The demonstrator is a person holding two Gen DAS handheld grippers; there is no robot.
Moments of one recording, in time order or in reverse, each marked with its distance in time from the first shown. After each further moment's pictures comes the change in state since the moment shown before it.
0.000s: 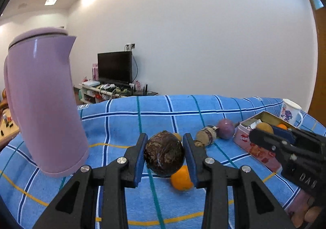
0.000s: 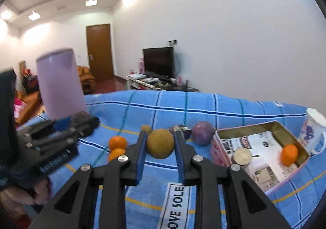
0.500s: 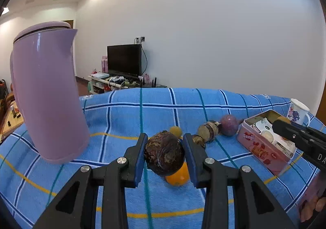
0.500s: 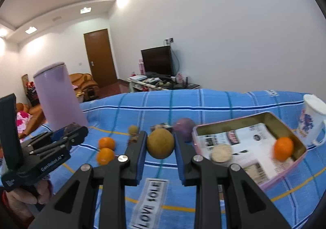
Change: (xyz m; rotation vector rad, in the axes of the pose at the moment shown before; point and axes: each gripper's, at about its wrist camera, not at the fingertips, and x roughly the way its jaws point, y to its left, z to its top) left arm 0.012 -0.020 -0.003 -0.042 0.063 0.083; right arm -0.013 -0.053 -0.002 0.076 0.007 0.016
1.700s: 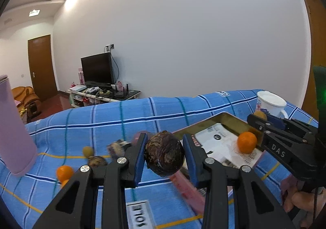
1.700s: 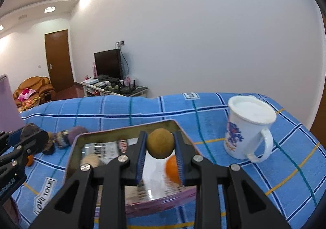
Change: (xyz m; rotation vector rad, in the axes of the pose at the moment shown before) left arm 0.025 -0.180 0.022 0.131 -0.008 -0.094; right arm -0.017 -0.153 0.011 0.041 0.003 -0.311
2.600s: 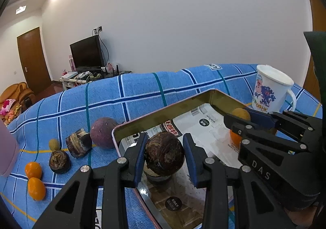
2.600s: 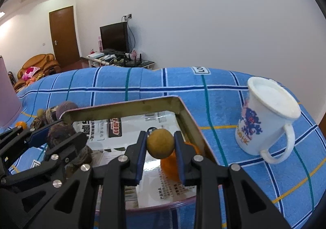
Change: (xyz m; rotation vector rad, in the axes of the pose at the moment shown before) left arm 0.063 -0.050 -0.006 0.050 0.169 -0.013; right arm 0.051 -0.001 -0.004 -0.067 0.191 0.062
